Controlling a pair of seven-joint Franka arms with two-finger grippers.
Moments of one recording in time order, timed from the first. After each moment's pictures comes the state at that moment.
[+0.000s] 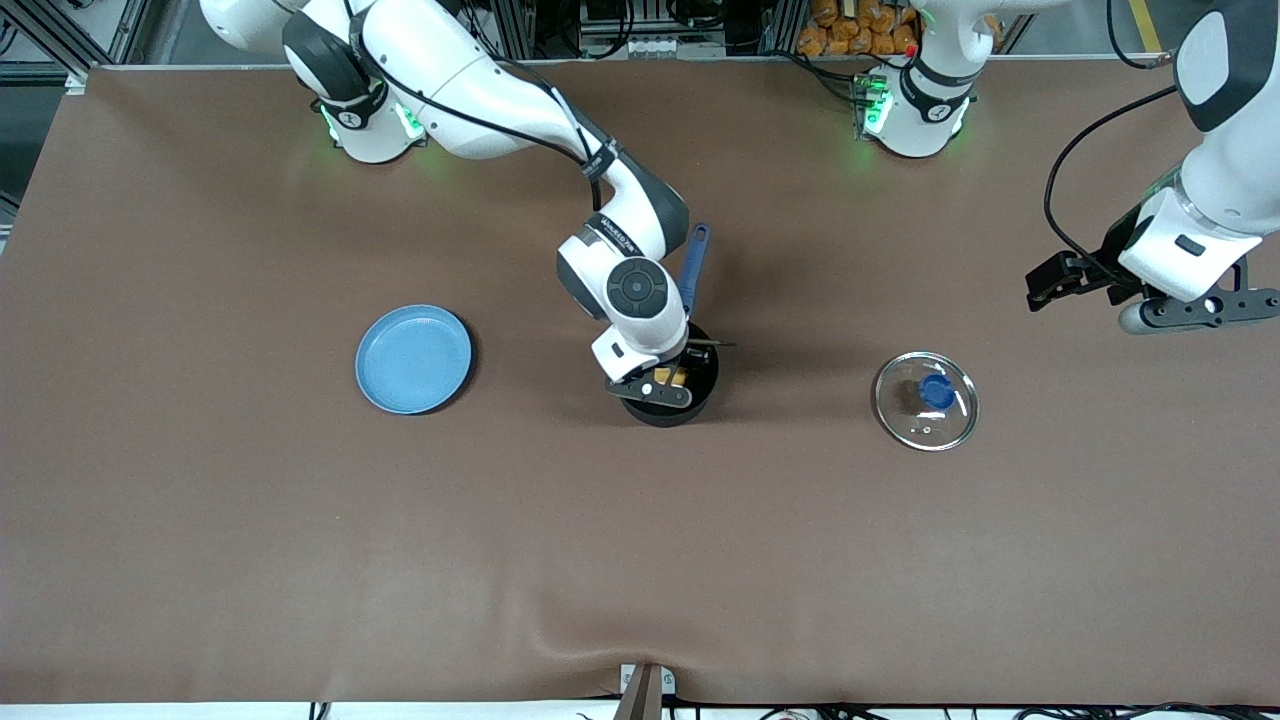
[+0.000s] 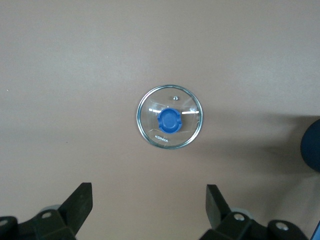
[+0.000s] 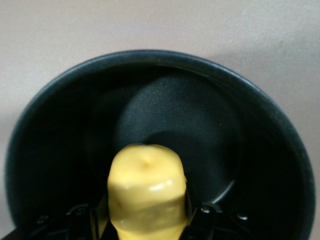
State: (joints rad) left arm 0.01 -0.03 -0.09 -1.82 0.01 1.78 -0.16; right arm 0.76 0.92 0.05 -1.22 0.14 2.17 0.94
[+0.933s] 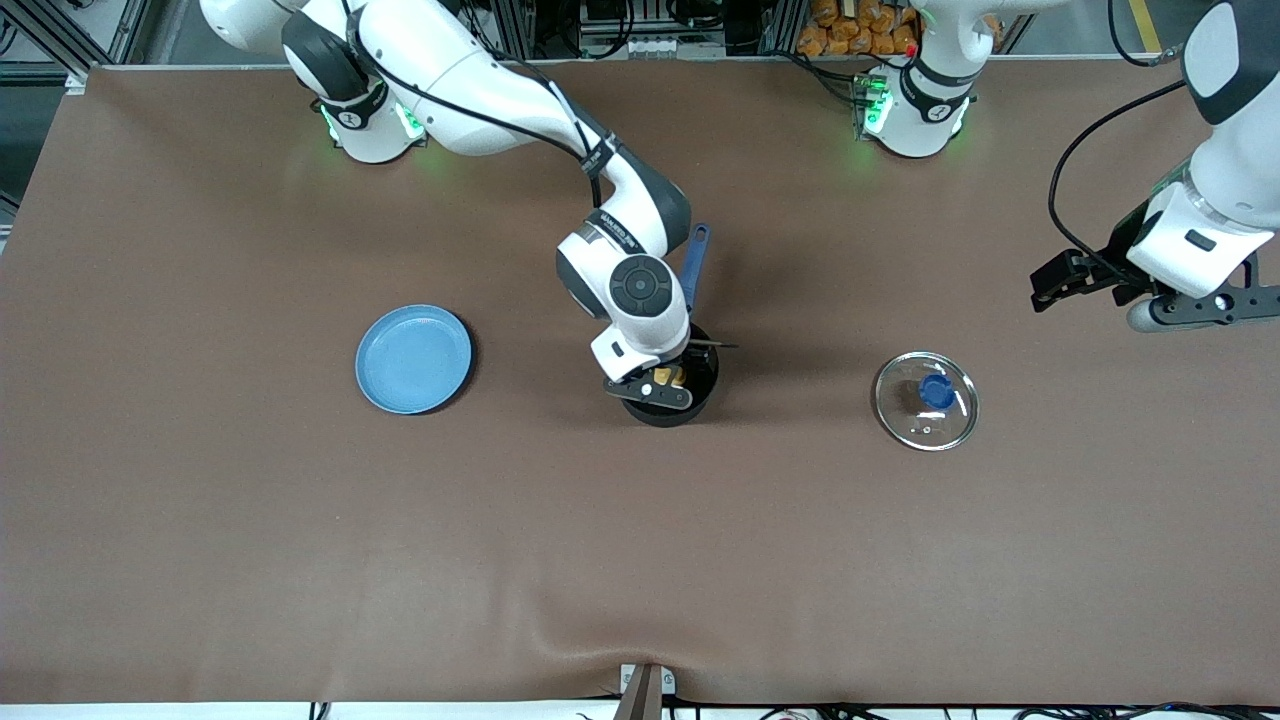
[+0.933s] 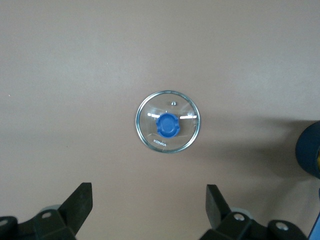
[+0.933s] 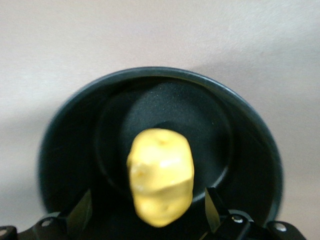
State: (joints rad) left arm 0.01 -0.03 -0.09 -1.78 0.00 1.78 -0.16; right arm 0.76 0.91 0.04 -1.13 0.13 2.04 0.97
